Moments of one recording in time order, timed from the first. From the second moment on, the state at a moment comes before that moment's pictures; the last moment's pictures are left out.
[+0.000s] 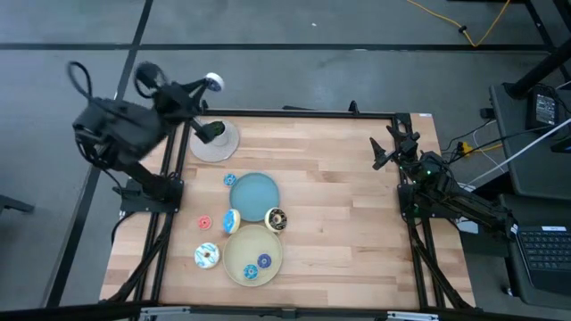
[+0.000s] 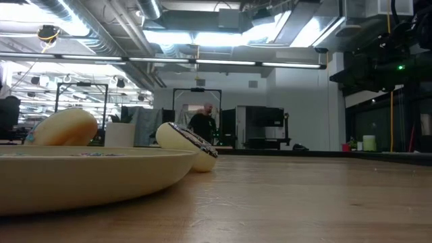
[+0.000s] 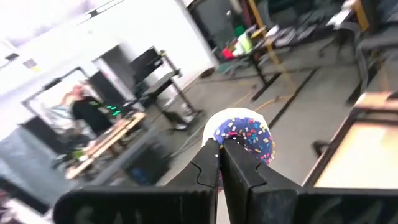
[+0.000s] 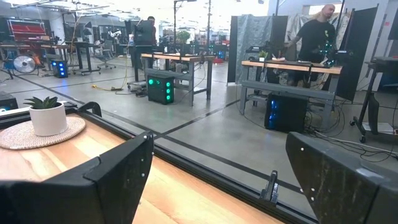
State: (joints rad) left arm -0.36 1.49 2.35 -1.24 -1.37 0.15; right arm -0.51 0.00 0.01 0.08 0.41 -0.06
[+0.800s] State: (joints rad) left arm -0.23 1.73 2.31 -1.57 -1.00 -0.12; right arm -0.51 0.00 0.01 0.08 0.41 -0.06
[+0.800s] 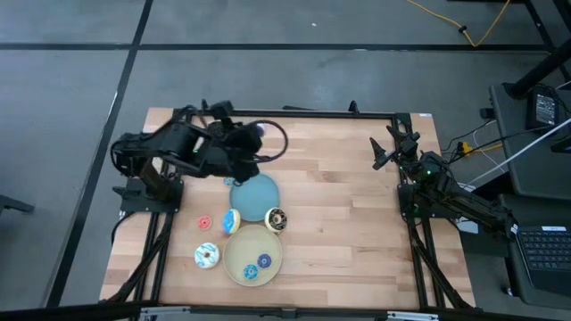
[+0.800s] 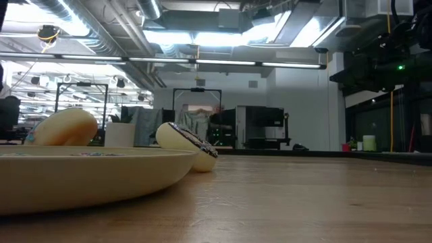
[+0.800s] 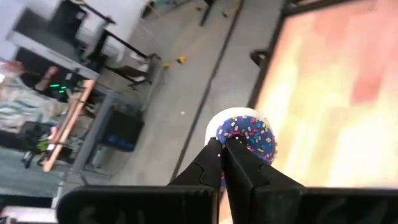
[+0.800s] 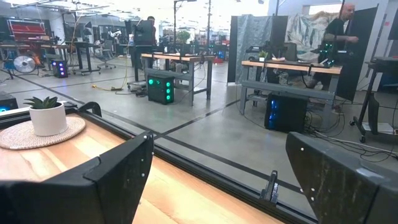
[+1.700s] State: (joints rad) left arm -0.17 2.01 2.31 -1.57 -0.51 -0.08; right arm -0.51 0.00 0.01 0.08 0.41 -0.06
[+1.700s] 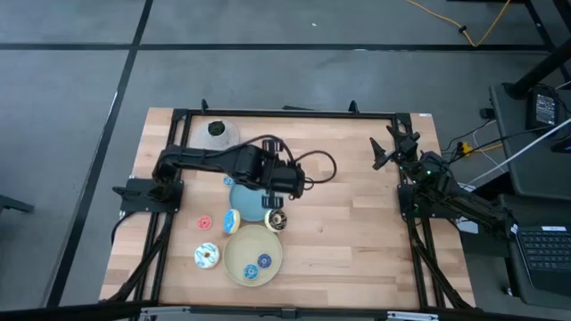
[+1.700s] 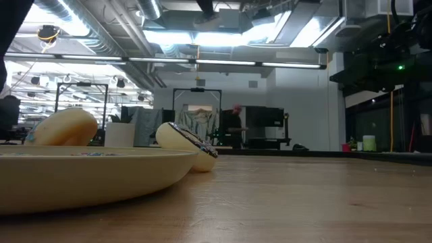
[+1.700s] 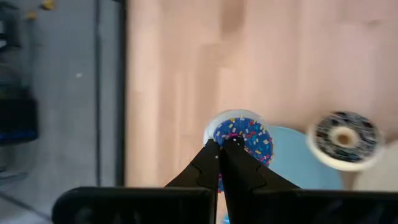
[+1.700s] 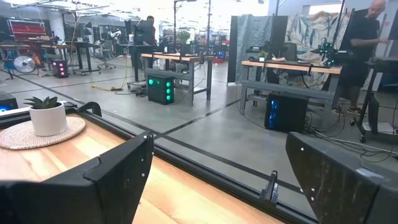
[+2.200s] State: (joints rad) left arm -0.21 2.06 2.31 -1.57 -0.18 -0.14; right arm -0.51 0.00 0.01 0.08 0.41 -0.06
